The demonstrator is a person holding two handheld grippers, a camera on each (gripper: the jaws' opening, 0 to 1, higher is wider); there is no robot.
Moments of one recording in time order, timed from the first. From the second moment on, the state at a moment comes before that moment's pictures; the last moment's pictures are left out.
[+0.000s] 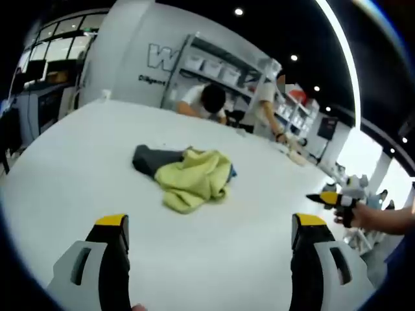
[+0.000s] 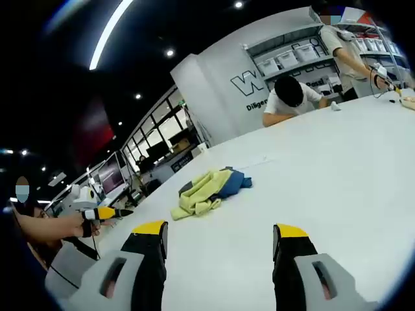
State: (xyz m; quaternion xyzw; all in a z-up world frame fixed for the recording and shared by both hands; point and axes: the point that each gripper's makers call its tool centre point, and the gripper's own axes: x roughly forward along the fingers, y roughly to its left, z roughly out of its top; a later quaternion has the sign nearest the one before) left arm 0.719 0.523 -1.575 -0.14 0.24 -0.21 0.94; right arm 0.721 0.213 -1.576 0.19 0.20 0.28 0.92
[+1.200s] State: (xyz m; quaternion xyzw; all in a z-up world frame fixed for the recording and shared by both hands) left arm 0.718 0.520 -1.575 -0.14 0.23 -0.21 0.94; right arm 0.719 0.216 -1.578 0.20 0.20 0.29 0.92
